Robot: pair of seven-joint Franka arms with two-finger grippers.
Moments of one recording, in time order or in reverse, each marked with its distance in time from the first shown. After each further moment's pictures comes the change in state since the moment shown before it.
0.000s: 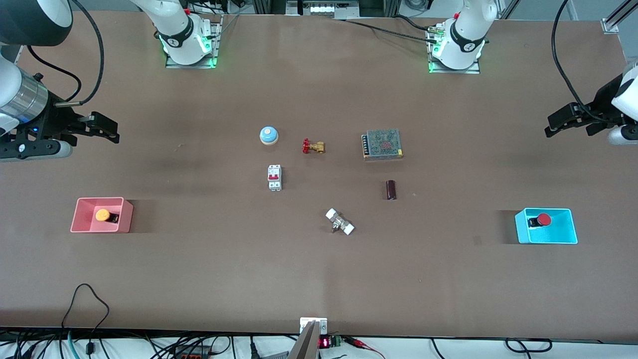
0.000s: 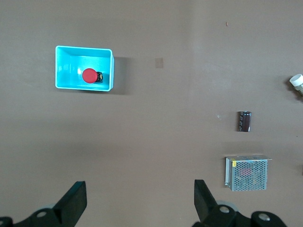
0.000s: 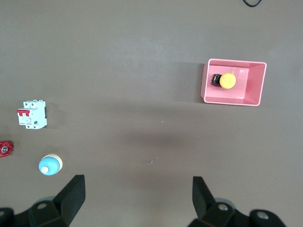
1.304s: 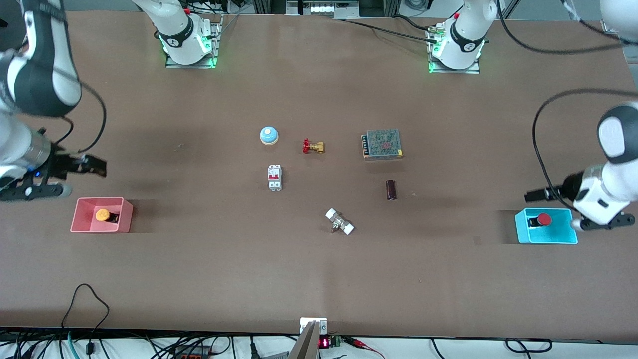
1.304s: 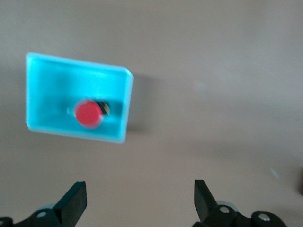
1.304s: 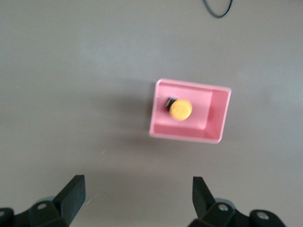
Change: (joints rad) left arm 0.093 0.531 0.026 0.144 0.019 0.310 0.030; right arm -0.160 0.205 -0.010 -0.080 -0.096 0.337 -0.212
